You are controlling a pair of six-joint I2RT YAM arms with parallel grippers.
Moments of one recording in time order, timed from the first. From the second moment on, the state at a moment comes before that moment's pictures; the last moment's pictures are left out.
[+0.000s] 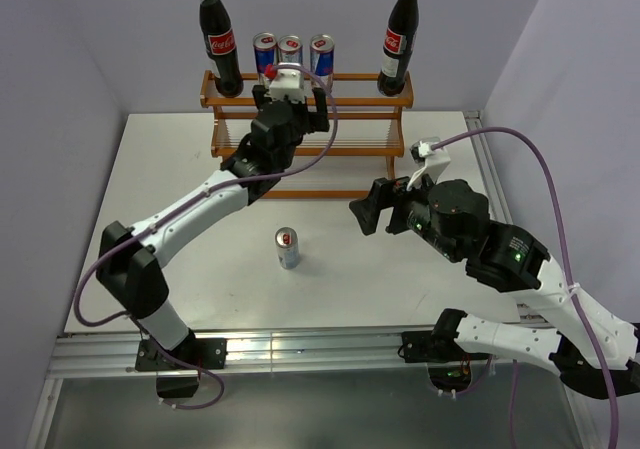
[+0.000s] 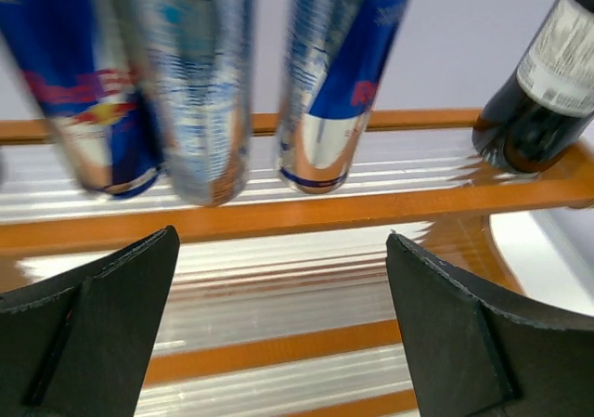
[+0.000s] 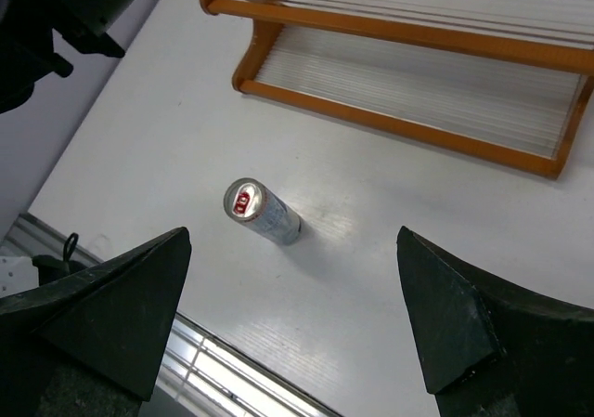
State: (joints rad) left arm -0.73 1.69 1.52 0.20 -0.50 -0.12; right arm 0.95 0.86 1.26 -0.73 0.39 0.47
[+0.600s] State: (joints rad) left arm -0.74 1.00 1.14 -0.51 -0.66 -0.64; right arm 0.95 0.78 1.18 -0.62 0.34 0.43
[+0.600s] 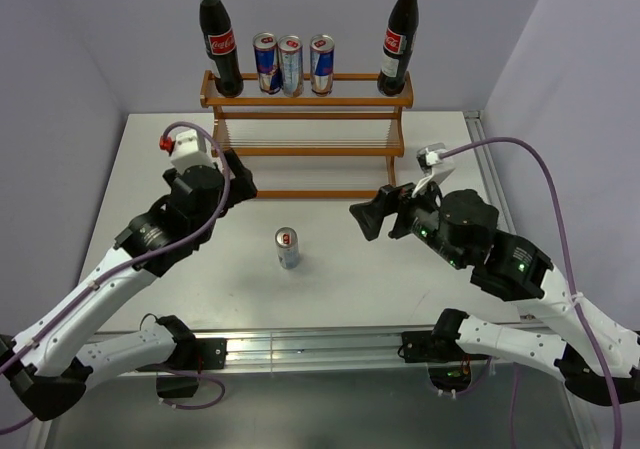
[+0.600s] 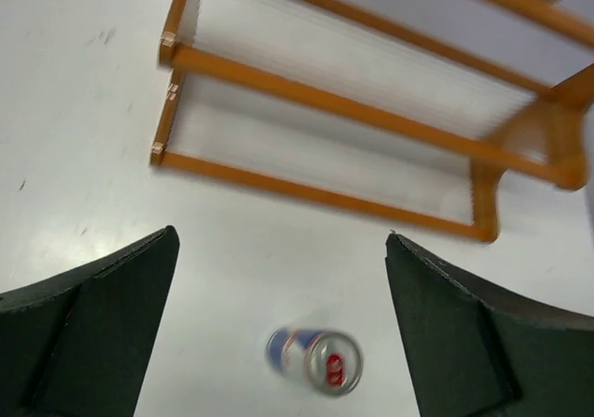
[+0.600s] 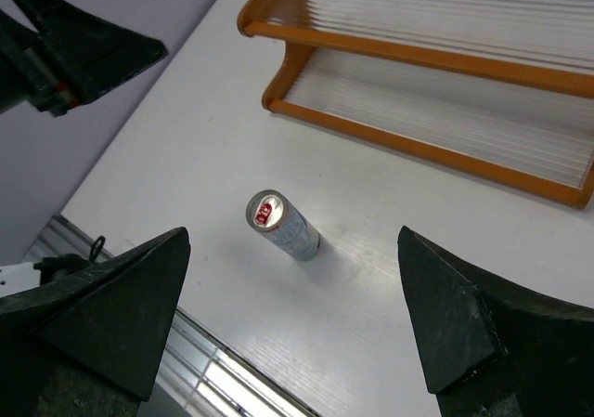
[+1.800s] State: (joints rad) left arm -0.82 0.94 1.13 -0.95 -0.38 -0.76; right arm 0.95 0.76 1.01 -0.63 0.44 0.49
